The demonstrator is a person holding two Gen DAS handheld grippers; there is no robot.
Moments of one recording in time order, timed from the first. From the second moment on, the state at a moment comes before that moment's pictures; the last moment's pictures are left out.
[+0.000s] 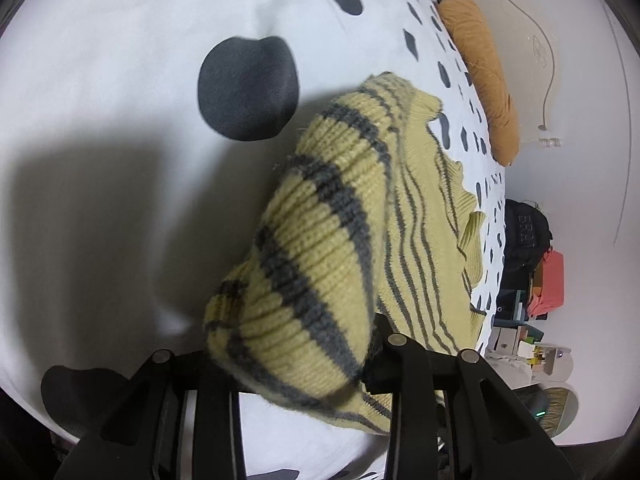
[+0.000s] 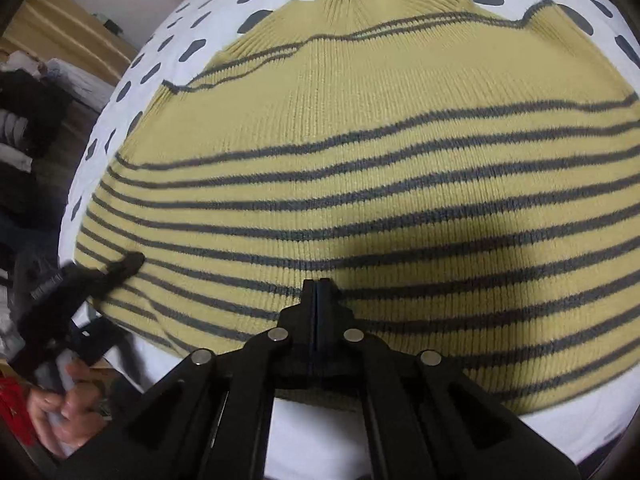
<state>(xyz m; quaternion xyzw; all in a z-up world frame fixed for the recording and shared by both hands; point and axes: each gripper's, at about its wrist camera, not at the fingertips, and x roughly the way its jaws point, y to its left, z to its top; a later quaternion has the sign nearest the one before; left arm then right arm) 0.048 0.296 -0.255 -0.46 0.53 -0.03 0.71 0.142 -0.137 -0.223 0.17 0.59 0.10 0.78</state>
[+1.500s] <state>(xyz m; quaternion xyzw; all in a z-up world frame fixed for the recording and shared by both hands) 0.057 -0.033 -0.074 -0.07 0.50 -0.29 0.81 0.073 -0.208 -0.284 0.45 0.46 0.17 0.75</state>
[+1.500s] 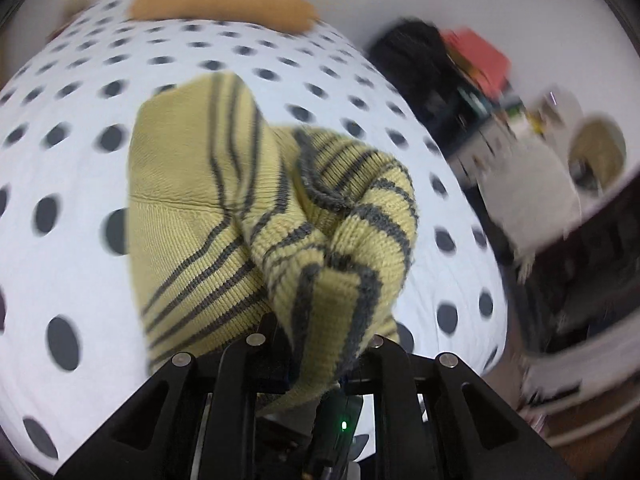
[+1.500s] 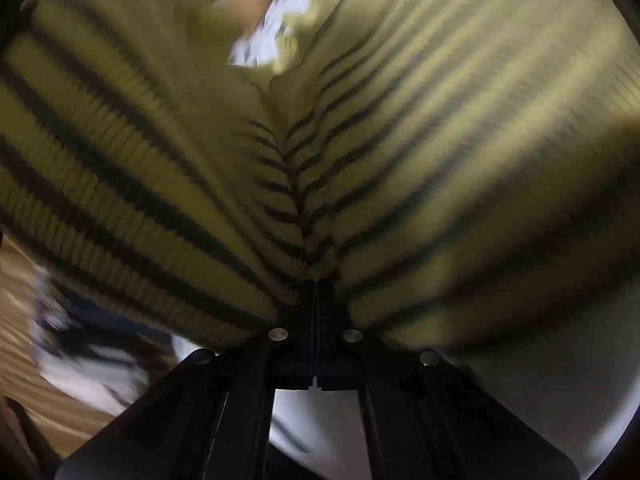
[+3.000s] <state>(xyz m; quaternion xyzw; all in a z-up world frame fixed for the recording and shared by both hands) -0.012 0.037 -0.202 0.04 0.57 -0.20 0.80 0.146 -0.325 -0.144 0.14 0.56 0.06 0.81</state>
